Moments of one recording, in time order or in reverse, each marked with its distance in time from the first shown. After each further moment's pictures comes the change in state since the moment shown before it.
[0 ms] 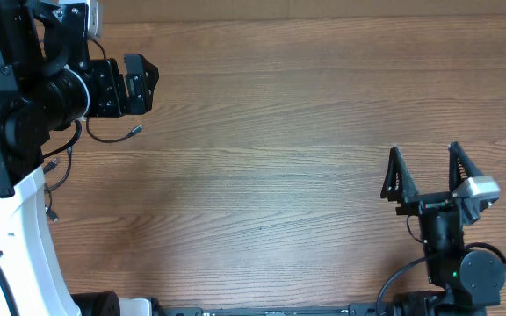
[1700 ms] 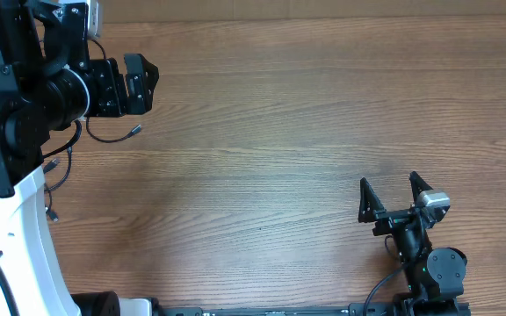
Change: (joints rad) left arm 0.000 0.000 0.000 0.000 0.000 0.000; right arm 0.000 -0.240 -0.294 -0.178 -0.079 0.000
